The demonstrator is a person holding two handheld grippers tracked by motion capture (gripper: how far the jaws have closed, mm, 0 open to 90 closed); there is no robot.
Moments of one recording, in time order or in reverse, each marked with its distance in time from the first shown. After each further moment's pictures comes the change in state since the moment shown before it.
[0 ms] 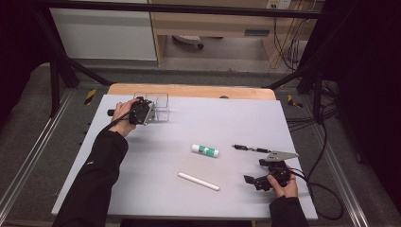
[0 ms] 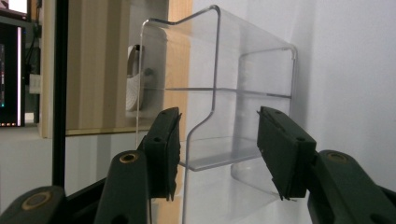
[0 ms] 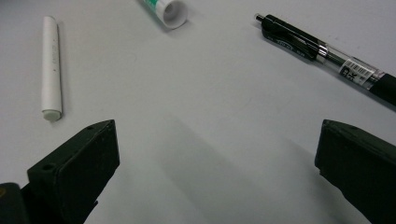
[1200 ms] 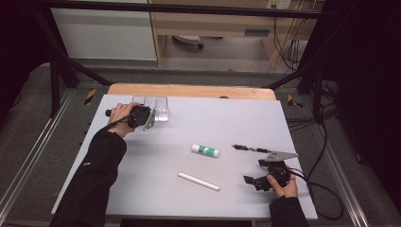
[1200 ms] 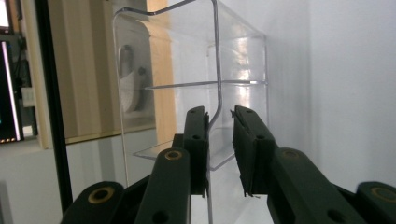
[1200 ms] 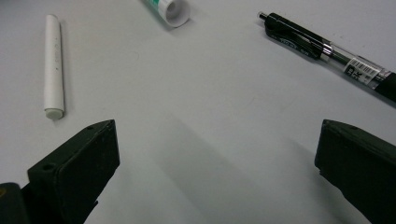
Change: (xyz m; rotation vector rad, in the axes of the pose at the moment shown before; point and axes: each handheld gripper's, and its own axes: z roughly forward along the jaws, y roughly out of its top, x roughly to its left) left arm -0.008 0.005 -0.014 0.031 -0.047 0.107; right arm 0.000 0.000 0.001 0.005 0.010 0.002
